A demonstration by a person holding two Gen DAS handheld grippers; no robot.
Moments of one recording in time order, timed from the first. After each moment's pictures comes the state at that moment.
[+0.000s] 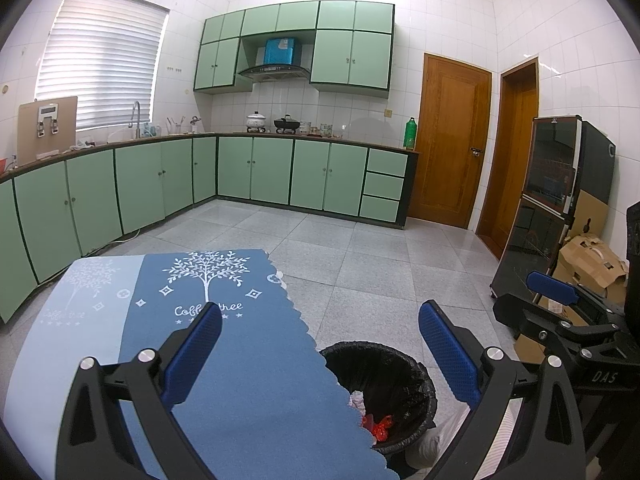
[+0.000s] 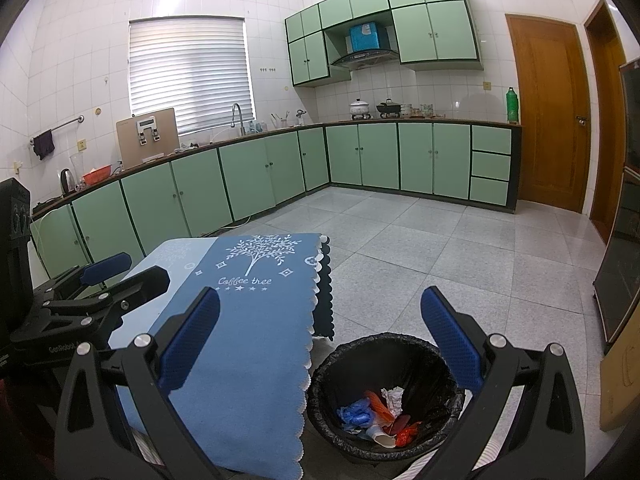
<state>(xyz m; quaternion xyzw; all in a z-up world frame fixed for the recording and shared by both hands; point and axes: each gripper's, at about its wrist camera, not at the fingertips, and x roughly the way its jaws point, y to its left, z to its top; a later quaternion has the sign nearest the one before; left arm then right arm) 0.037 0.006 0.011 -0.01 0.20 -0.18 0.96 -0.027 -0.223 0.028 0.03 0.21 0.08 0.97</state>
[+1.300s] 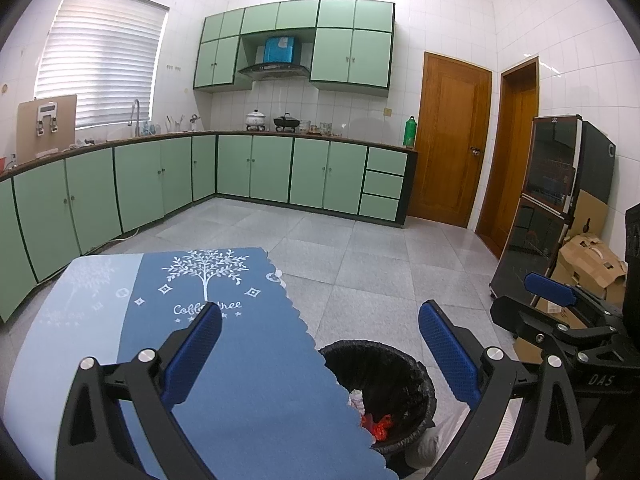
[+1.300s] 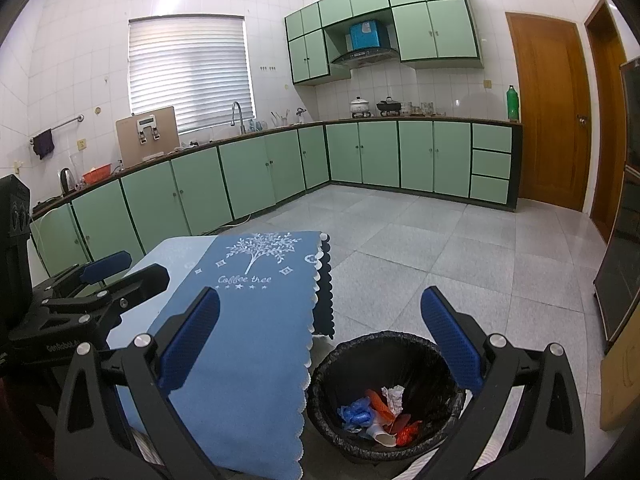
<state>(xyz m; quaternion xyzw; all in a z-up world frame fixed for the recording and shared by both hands) 0.037 0.005 0.014 -0.01 0.21 -0.18 0.96 -0.027 -0.218 0.023 0.03 0.21 0.08 0.97</state>
